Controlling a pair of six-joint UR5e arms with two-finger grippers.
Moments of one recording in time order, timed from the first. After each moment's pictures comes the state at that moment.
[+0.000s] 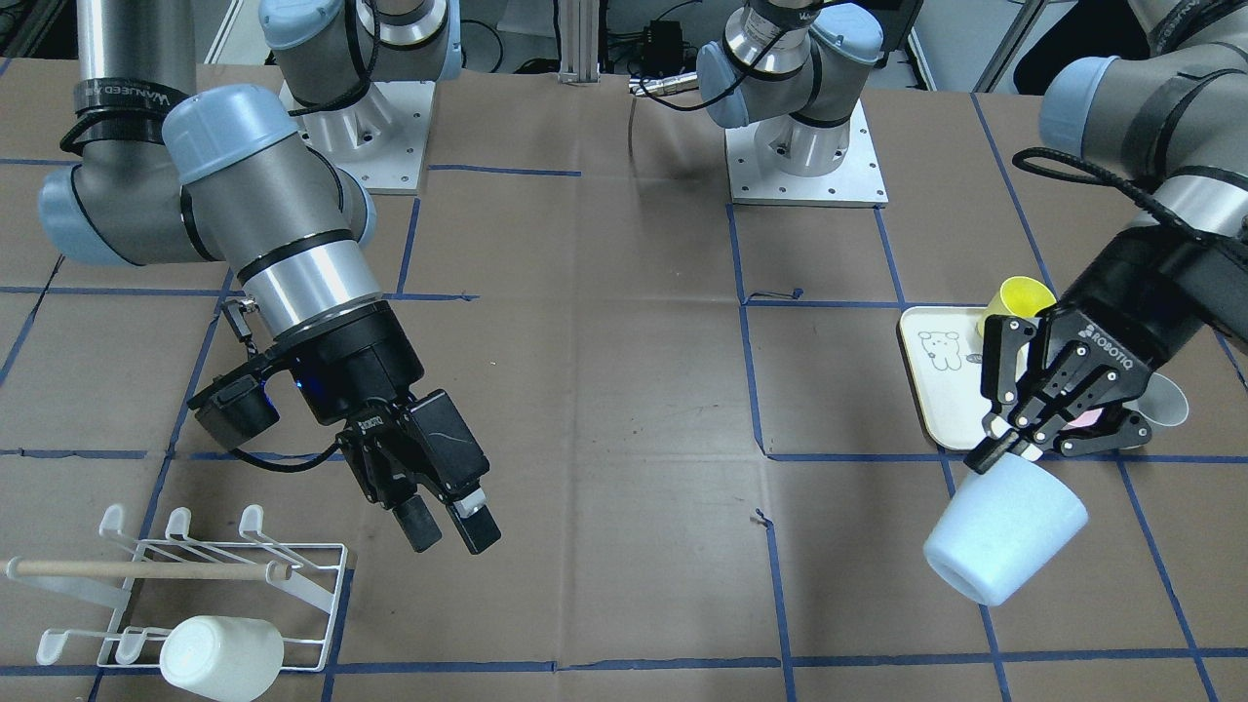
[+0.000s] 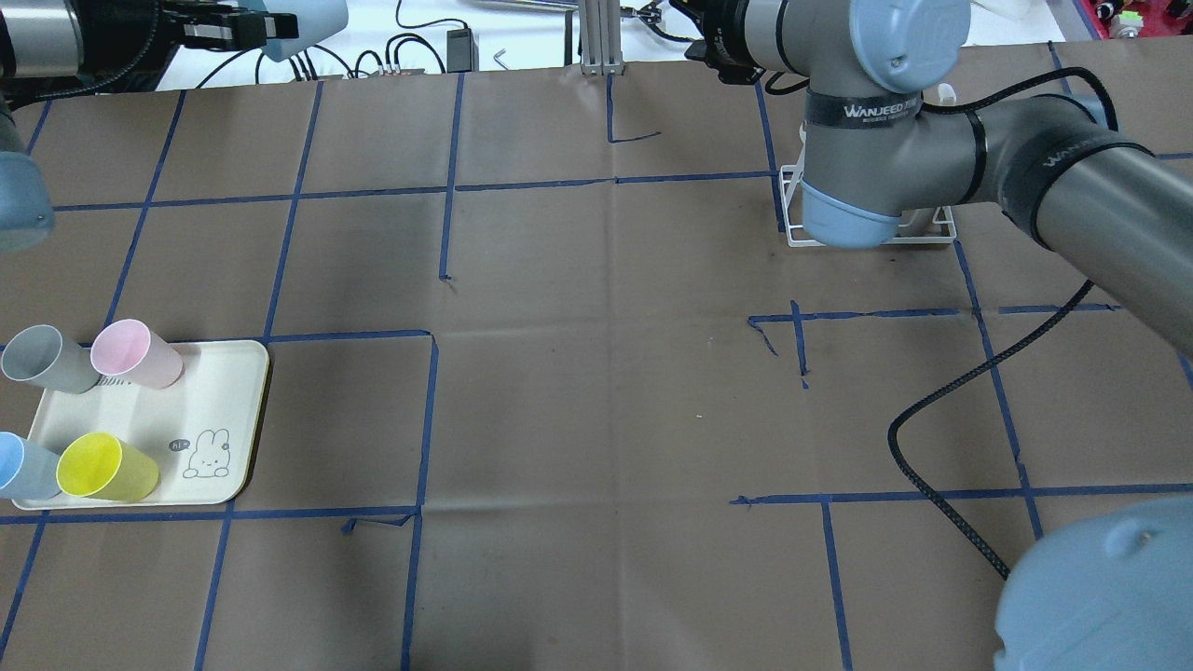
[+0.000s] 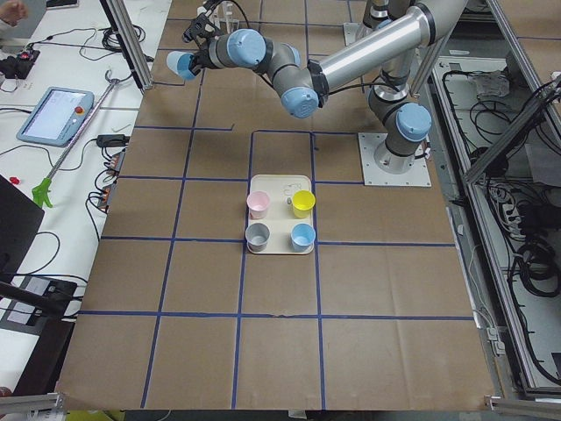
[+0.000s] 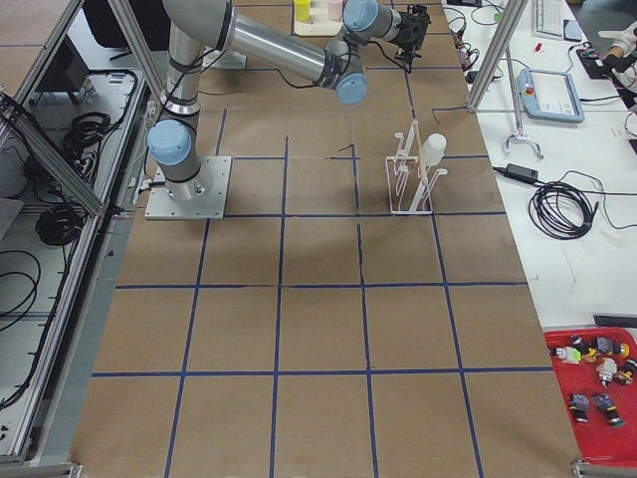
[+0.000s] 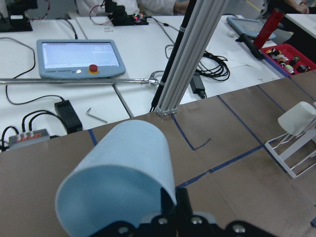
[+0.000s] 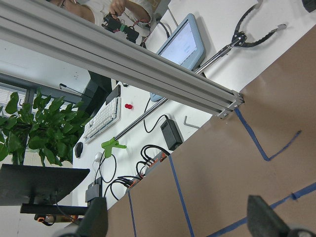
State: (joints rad) left arm -1.19 -1.76 -1.71 -0.72 0.63 0.64; right arm 1.65 -1.19 1.67 -3.02 -1.16 0.93
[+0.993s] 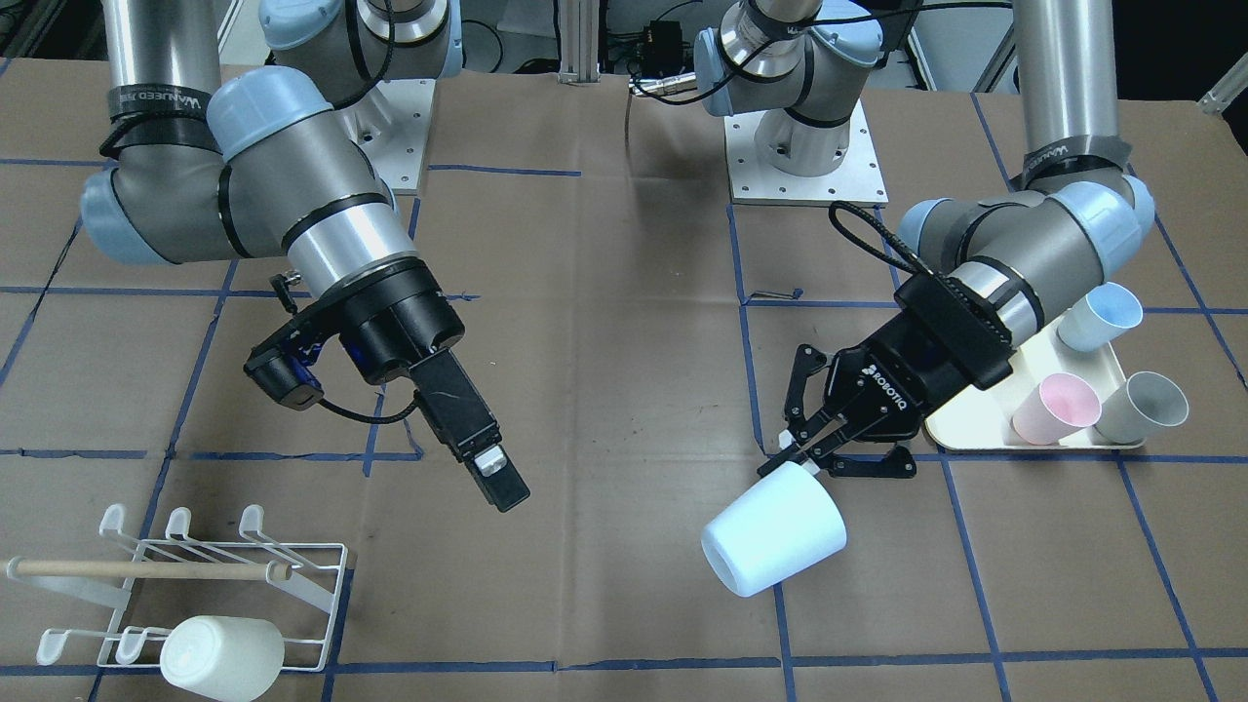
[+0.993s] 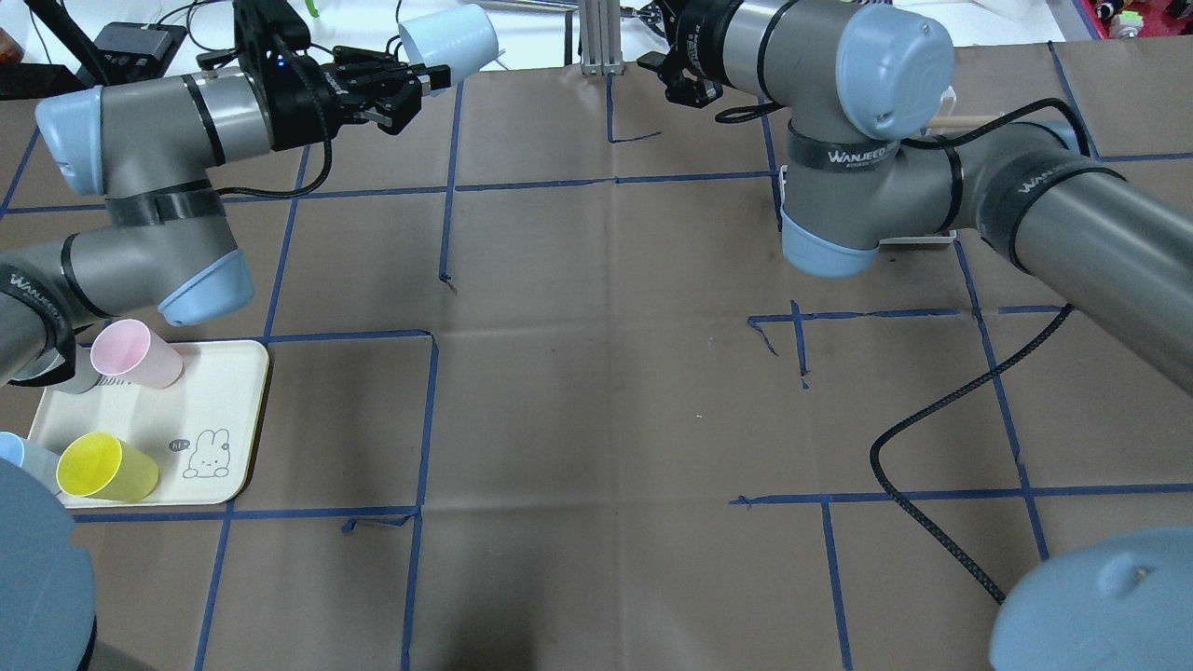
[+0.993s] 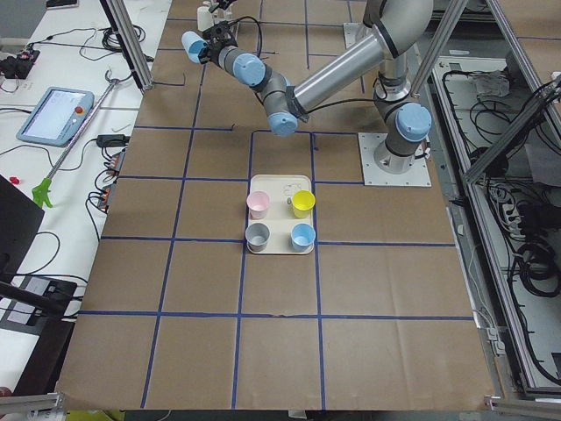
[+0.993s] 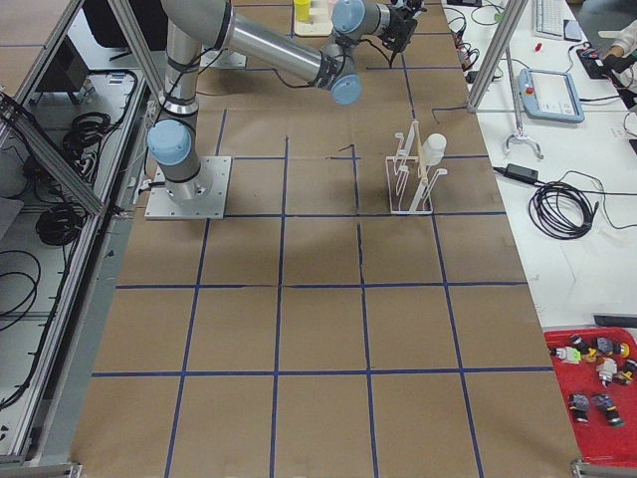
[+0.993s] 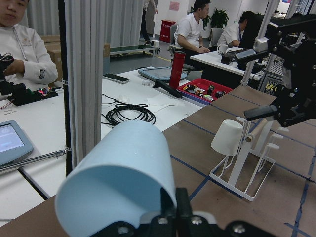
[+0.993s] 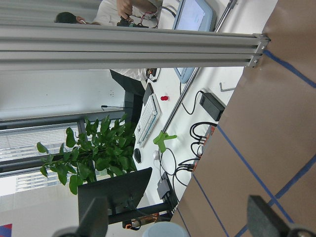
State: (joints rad) left arm -1.34 -1.93 -1.88 -0.11 0.46 0.62; right arm 1.70 -1.20 1.74 -3.27 -1.11 1.44
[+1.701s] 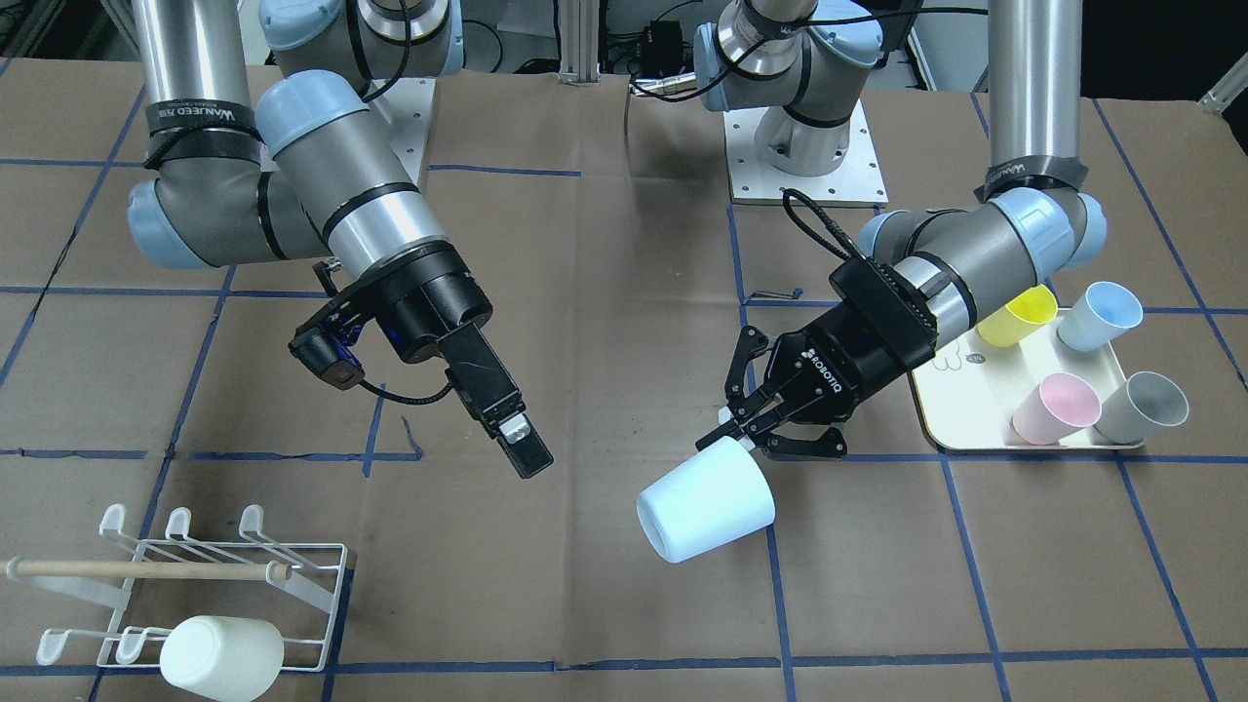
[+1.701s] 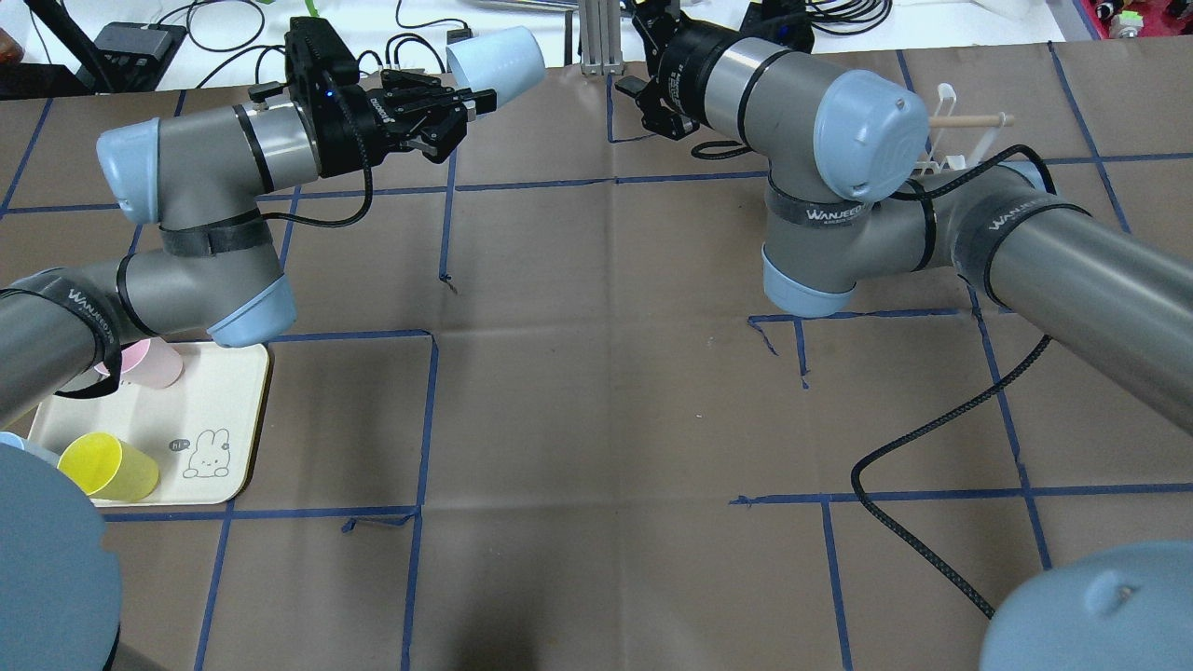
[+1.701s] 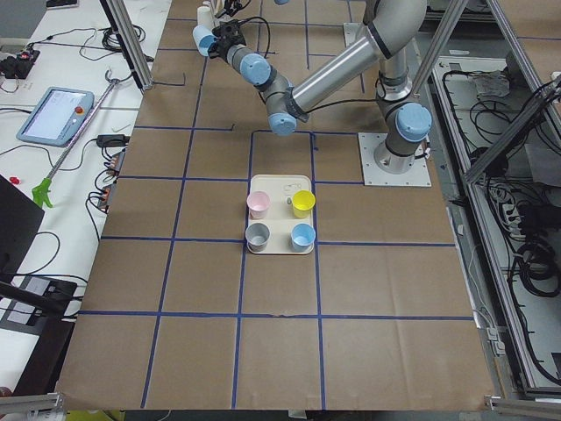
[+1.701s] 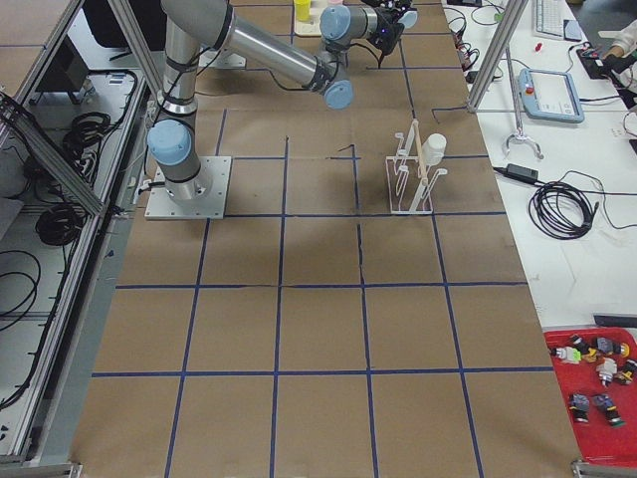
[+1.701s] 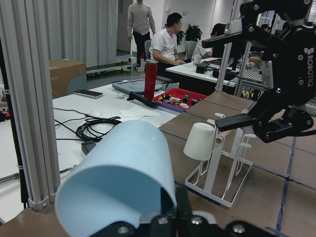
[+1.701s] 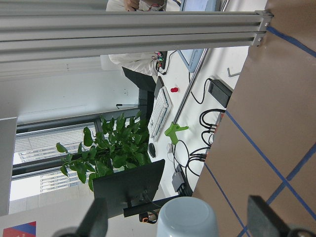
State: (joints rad) left arm -1.39 -1.94 -1.92 -0.01 0.45 0.57; right arm 1.72 -1.19 1.81 -3.37 -1.12 1.50
